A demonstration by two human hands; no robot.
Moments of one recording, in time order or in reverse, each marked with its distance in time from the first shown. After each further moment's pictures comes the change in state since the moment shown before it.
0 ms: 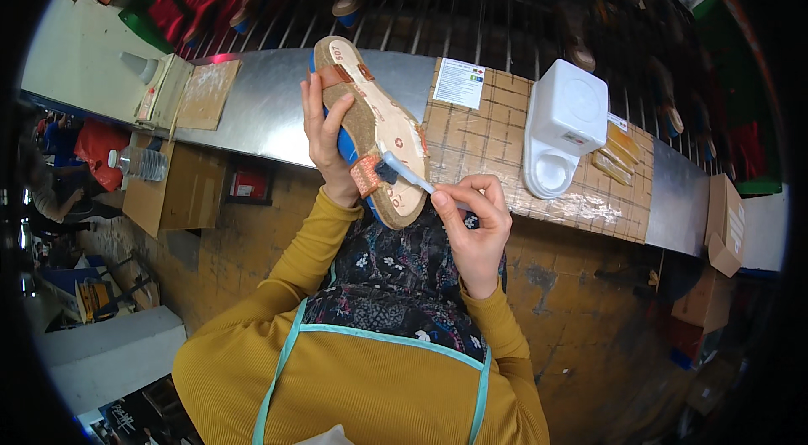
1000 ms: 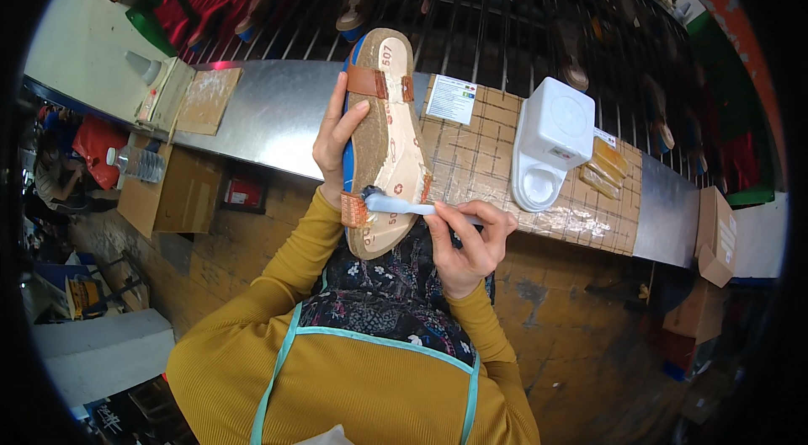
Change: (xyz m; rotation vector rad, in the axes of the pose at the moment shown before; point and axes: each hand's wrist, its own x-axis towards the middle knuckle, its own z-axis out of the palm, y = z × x) left_hand 0.016 0.004 0.013 -0.228 -0.039 0.091; right_hand -0.008 0.013 0.002 -0.284 0.272 -0.436
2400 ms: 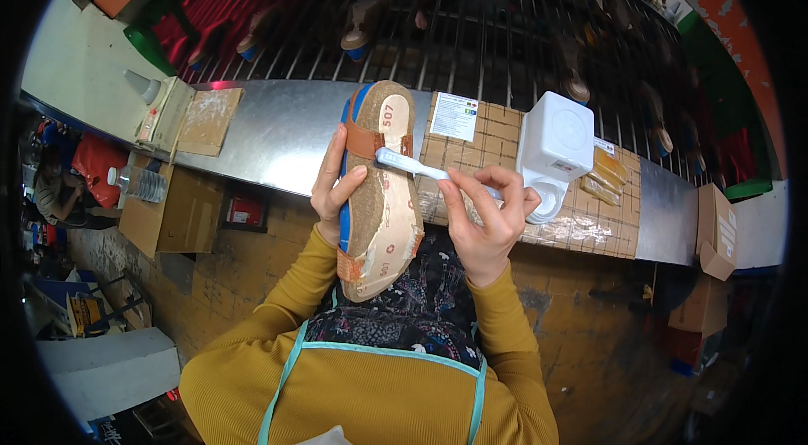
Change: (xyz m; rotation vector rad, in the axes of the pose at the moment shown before) left_hand -0.015 0.009 -0.025 -0.050 -0.038 0.098; right_hand 0.058 -0.006 0.011 -0.246 -0.113 -0.132
